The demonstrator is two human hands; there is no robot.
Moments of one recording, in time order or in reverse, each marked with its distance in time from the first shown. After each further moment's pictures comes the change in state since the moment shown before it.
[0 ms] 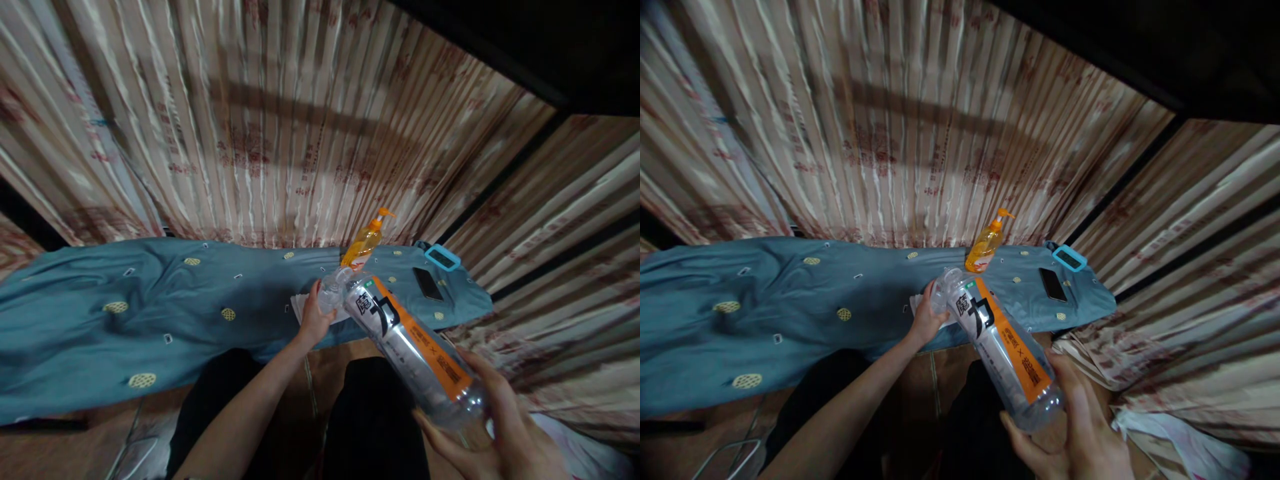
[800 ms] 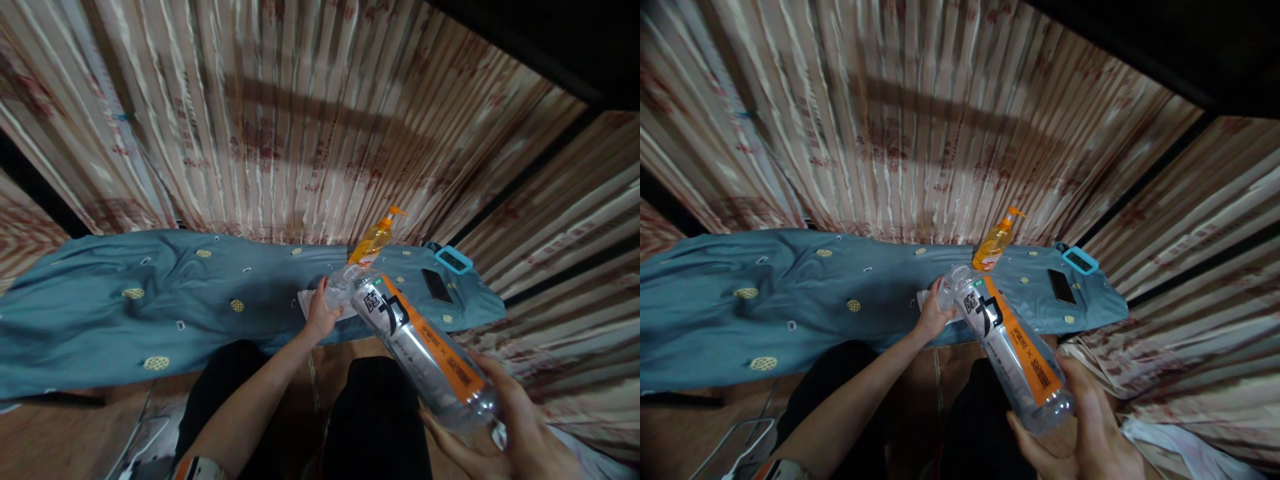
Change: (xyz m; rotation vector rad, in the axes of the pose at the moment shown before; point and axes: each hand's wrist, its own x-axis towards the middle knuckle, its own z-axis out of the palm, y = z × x) left_hand -0.001 0.002 0.002 -0.056 0.026 -0.009; right_hand 0.000 0.003 -0.001 -0.020 0.002 -0.038
